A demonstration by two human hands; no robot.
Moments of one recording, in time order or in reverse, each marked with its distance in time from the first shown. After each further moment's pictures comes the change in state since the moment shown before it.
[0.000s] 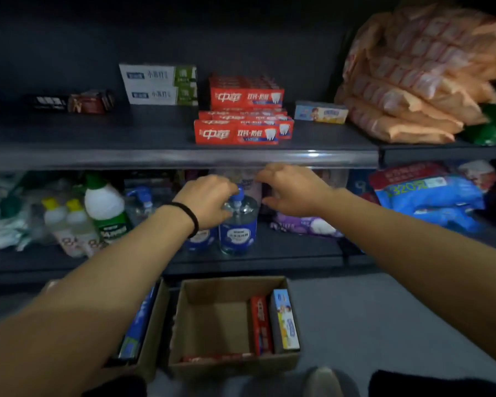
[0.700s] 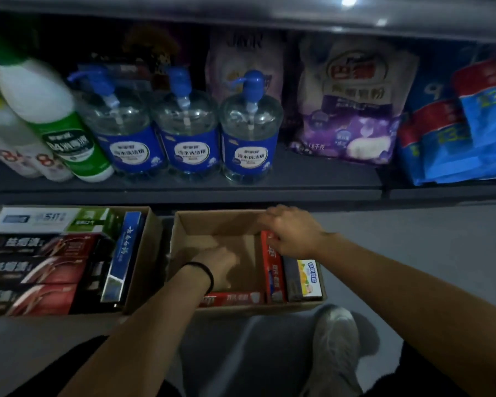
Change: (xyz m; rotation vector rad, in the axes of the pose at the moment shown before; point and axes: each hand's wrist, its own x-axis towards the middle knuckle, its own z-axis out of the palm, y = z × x) left_hand -0.071 0.039 0.292 -0.219 -0.755 0.038; right_hand -0.046 -0.043 0.256 0.171 -0.404 -0.004
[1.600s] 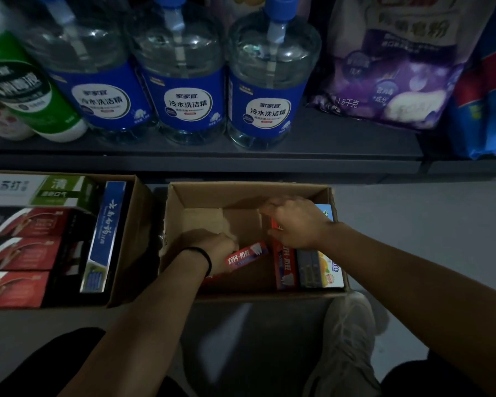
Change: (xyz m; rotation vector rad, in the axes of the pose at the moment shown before) left_hand 0.068 -0.040 0.069 -0.164 -0.125 0.059; right_hand 0.044 0.010 0.082 0.065 -0.193 -0.001
